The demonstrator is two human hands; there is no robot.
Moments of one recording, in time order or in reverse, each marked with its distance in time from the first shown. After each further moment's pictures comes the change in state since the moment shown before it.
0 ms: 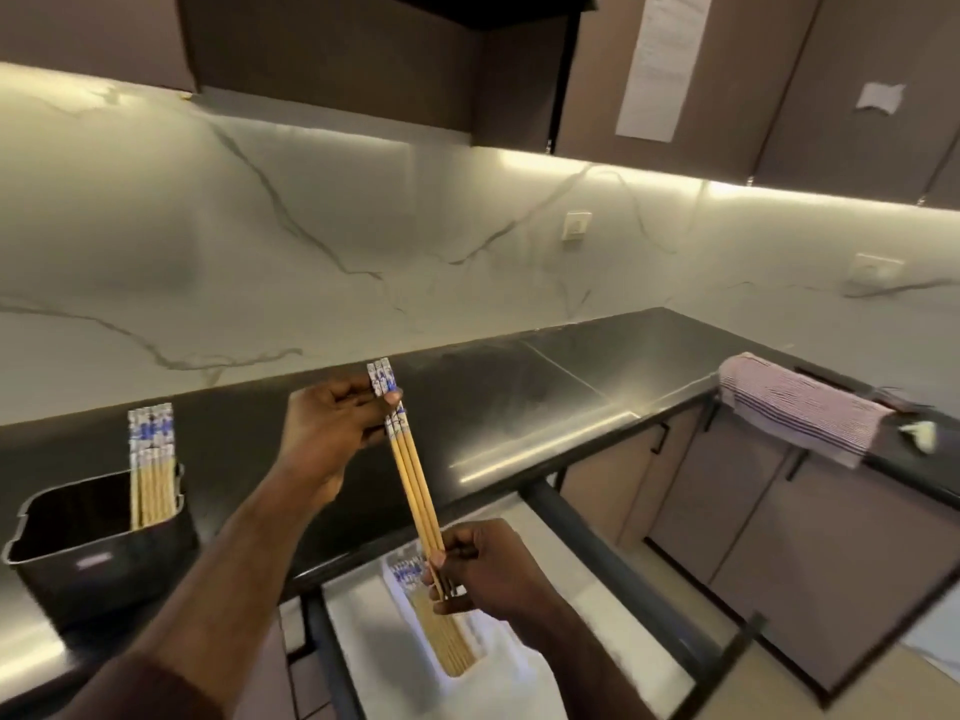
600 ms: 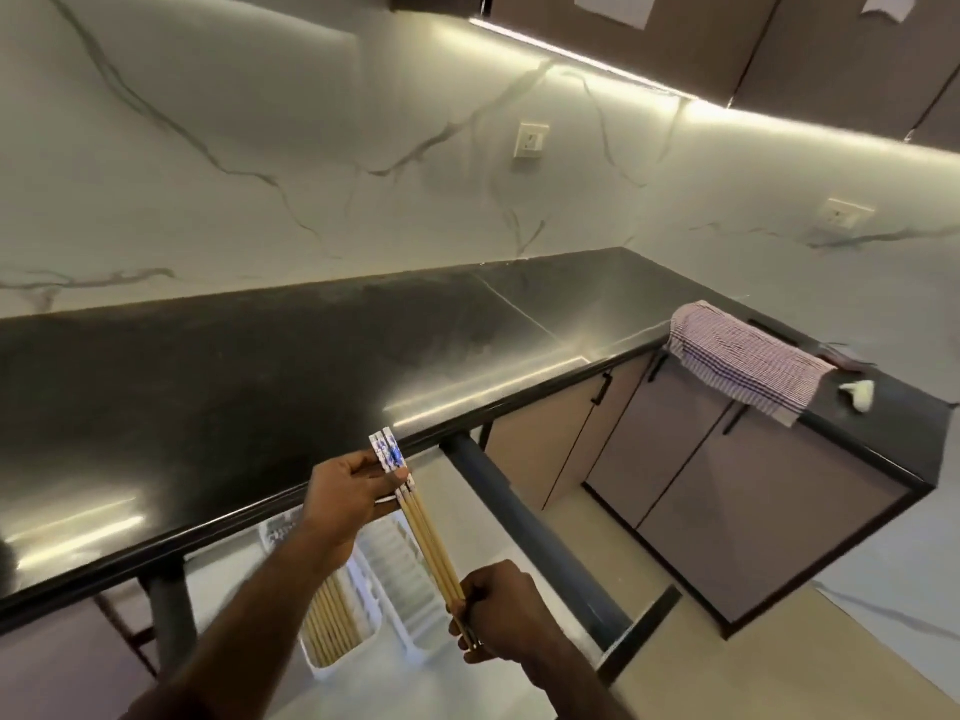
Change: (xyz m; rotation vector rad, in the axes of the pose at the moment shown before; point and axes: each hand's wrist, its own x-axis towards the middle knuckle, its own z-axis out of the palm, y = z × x) left_hand 0.008 -0.204 0.136 0.024 -0.078 -0.411; right_hand 0.015 0.129 -0.143 -0.206 0.101 0.460
